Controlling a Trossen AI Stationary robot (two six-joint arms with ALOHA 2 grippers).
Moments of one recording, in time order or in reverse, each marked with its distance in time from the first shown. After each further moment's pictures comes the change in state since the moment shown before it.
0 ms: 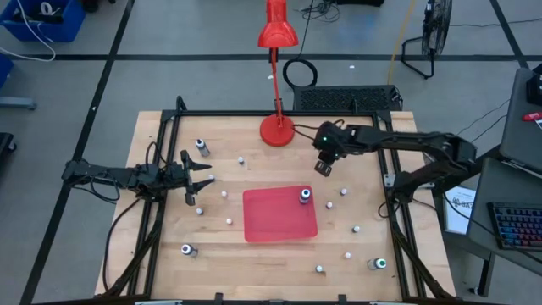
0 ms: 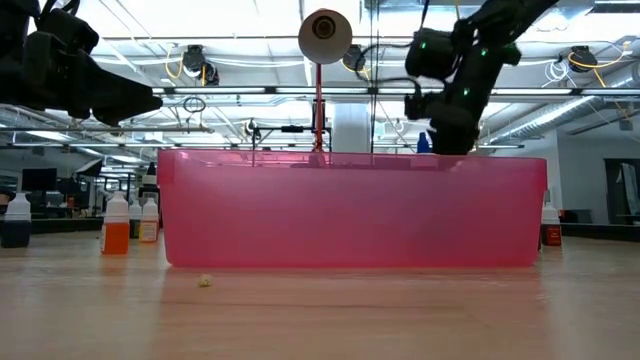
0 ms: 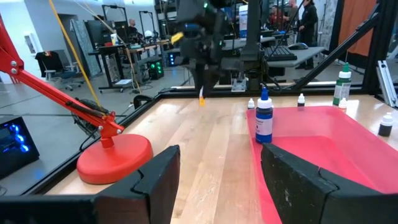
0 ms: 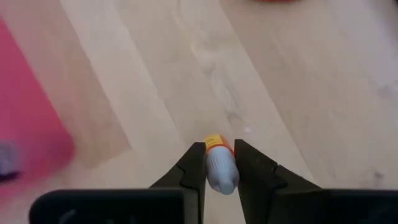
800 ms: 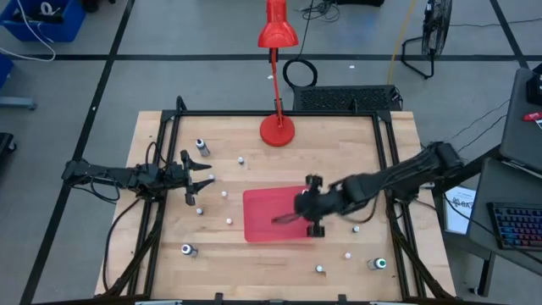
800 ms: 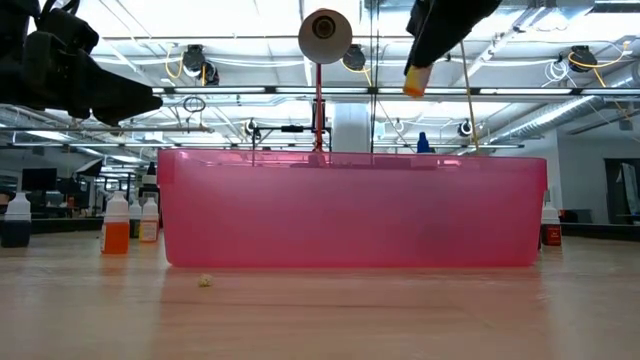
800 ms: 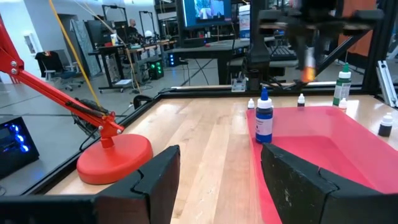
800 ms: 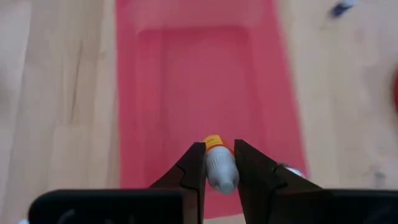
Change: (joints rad) left arm 0.000 0.000 0.000 0.000 0.000 0.000; right arm 0.724 0.217 0.446 -0.214 0.205 0.182
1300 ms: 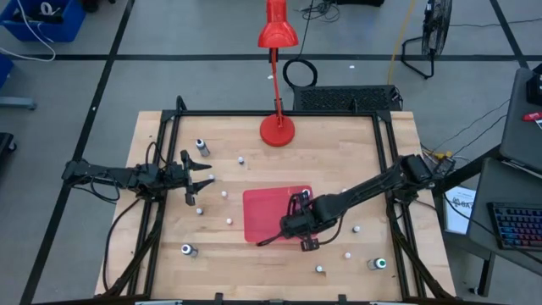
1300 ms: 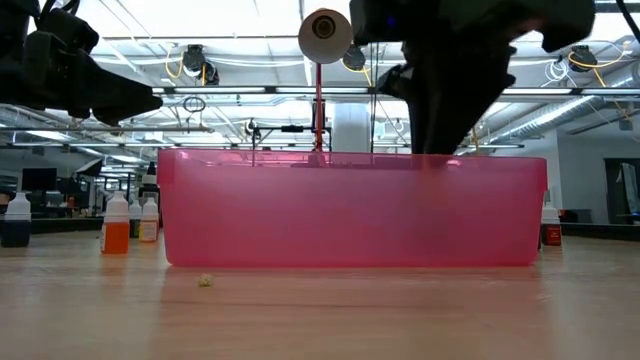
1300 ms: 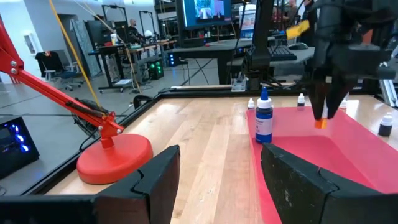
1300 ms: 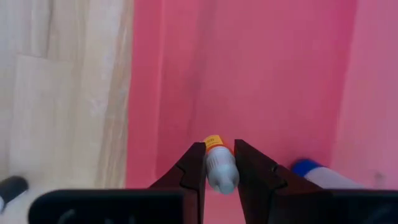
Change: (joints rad) left arm 0.000 0.000 0.000 0.000 0.000 0.000; right arm 0.018 0.284 0.083 -0.056 -0.108 -0.103
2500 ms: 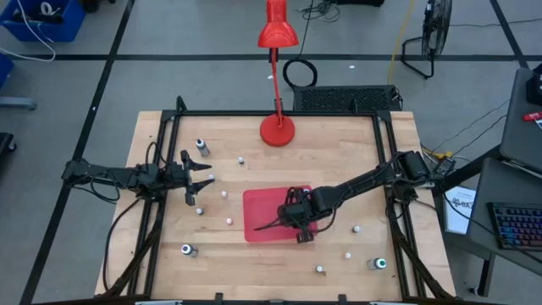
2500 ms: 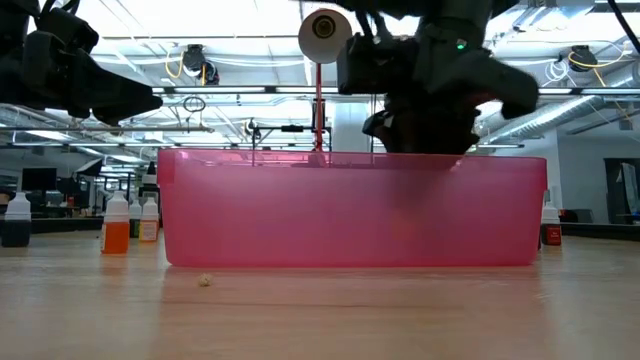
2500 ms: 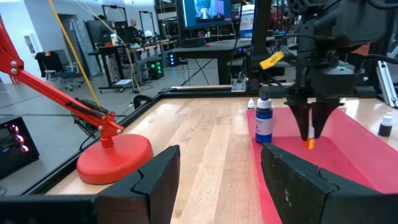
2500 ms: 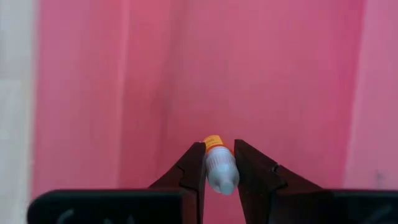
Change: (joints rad) left arm 0.000 0.000 0.000 0.000 0.000 0.000; right arm -0.091 0.001 -0.146 0.244 -0.053 -0.081
